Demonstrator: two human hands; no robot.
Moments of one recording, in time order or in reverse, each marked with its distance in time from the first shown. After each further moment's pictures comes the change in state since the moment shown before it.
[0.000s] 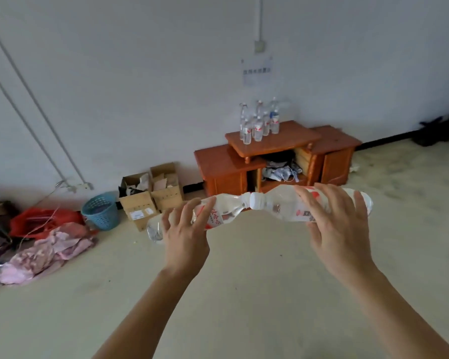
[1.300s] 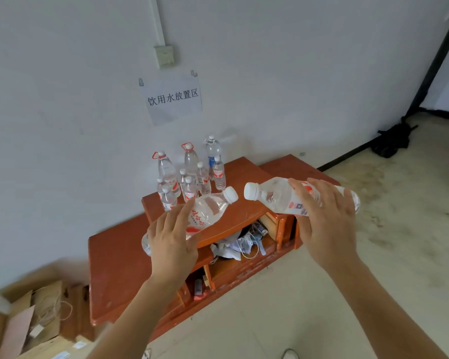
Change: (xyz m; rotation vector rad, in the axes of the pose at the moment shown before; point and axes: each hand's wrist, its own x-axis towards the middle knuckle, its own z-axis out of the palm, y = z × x) left_hand 0.733 0.032 0.636 -0.292 -0.050 0.028; right_hand 0.541 0.497 0.558 -0.083 0.023 0.255
